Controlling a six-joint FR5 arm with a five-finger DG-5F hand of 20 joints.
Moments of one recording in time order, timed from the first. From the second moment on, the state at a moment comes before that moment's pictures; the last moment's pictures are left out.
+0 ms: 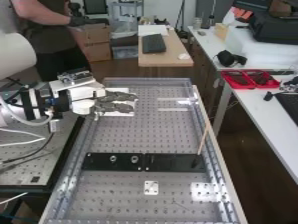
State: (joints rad) arm 1.15 -1.86 -1.95 -2.73 -2.52 -1.15
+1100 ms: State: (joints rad) arm 1.53 -1.87 -1.99 -2.61 -2.45 -0.96
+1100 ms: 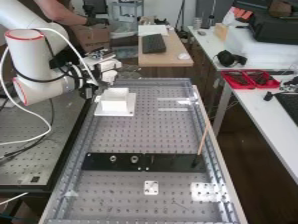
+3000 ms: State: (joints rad) arm 1.39 -1.69 -1.72 -2.99 -2.02 -0.73
